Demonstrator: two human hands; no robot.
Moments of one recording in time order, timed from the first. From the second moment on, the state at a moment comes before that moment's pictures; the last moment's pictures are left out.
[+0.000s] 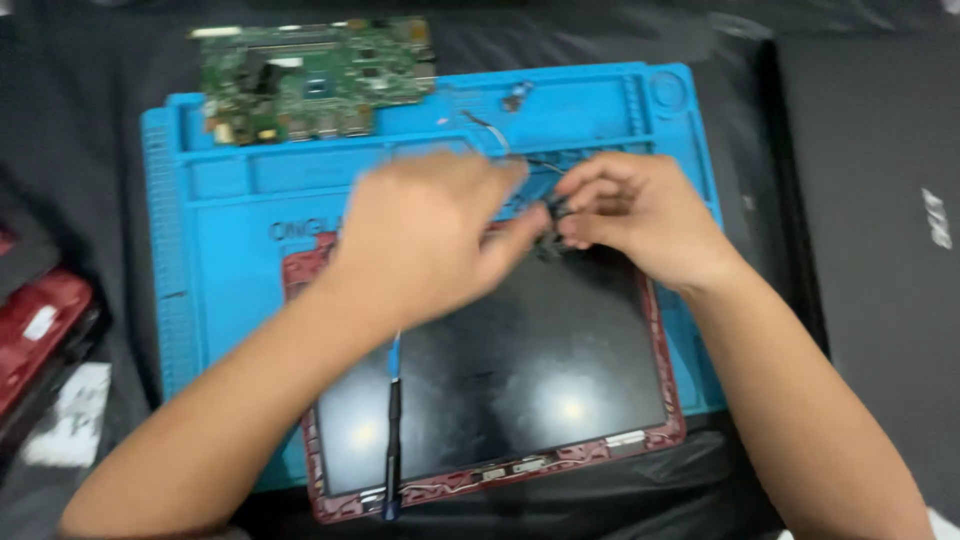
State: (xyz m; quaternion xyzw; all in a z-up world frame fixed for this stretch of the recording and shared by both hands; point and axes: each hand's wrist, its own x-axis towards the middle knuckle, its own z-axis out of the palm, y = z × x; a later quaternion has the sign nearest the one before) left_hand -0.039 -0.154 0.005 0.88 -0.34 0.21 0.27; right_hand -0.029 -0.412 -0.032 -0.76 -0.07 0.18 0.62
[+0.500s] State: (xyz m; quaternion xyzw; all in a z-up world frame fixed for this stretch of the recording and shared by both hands) left_hand 0.057 -0.005 -0.035 0.97 -0.08 0.24 0.06; right_hand -0.037 -0.409 -0.057 -0.74 -0.02 0.06 0.66
